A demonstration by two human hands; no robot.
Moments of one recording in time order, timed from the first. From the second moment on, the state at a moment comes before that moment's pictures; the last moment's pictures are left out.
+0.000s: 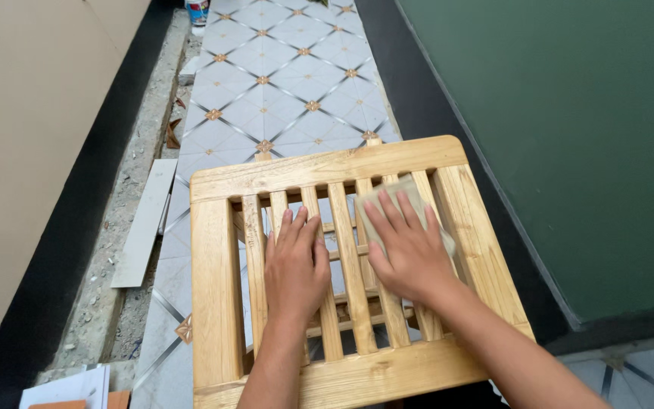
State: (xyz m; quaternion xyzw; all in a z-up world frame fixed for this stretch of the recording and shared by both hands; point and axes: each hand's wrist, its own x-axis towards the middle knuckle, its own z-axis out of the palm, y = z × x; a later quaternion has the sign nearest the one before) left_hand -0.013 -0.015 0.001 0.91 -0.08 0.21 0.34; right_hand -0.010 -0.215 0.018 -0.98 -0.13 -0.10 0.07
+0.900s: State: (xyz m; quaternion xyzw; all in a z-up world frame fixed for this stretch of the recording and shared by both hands) left_hand -0.002 -0.017 -0.002 0.93 -0.07 0.21 0.28; right_hand -0.086 -0.230 0.002 -0.96 -0.20 -0.17 0.03
